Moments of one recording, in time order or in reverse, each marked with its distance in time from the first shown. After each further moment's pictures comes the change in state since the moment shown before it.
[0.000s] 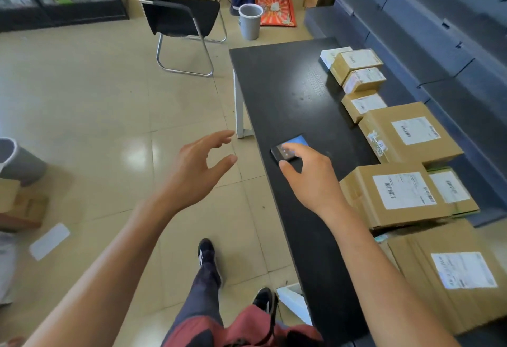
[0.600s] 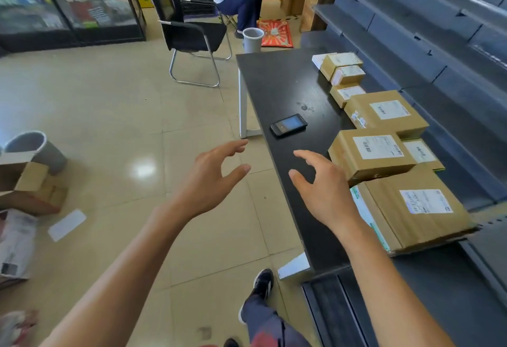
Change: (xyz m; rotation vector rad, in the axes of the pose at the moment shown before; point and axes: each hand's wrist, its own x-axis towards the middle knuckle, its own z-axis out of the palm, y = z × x) left_hand -0.223 0.054 0.010 0.008 0.011 0.060; right_hand -0.238 -0.020 -0.016 0.020 0.101 -0.067
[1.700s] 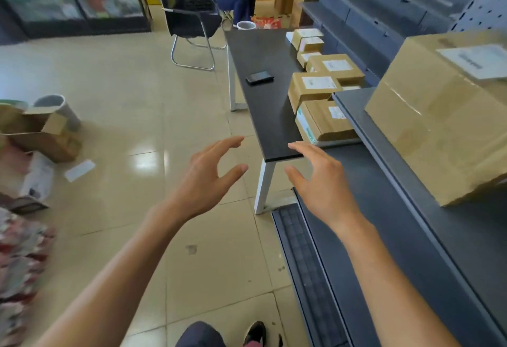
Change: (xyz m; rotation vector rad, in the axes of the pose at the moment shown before) left_hand -0.400 0.182 0.113 0.006 0.073 0.038; right_hand -0.425 0.021 -0.149 -0.004 -0.017 -0.080
